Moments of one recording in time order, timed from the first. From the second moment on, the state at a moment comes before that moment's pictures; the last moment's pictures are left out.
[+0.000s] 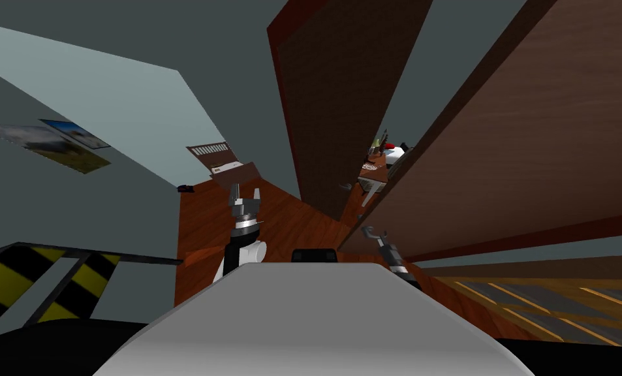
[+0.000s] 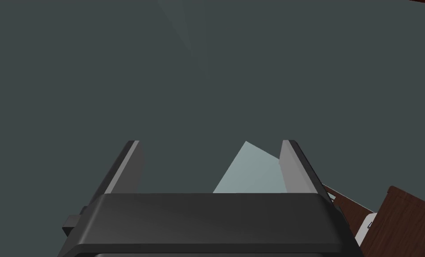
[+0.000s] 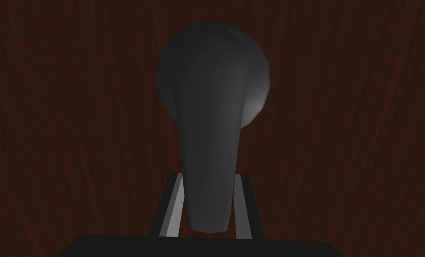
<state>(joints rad) 0.34 -0.44 -0.04 -0.74 -0.04 -1.14 -0.41</state>
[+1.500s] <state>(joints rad) 0.19 -0.46 0.01 -0.62 -0.06 -1.13 -0.42</state>
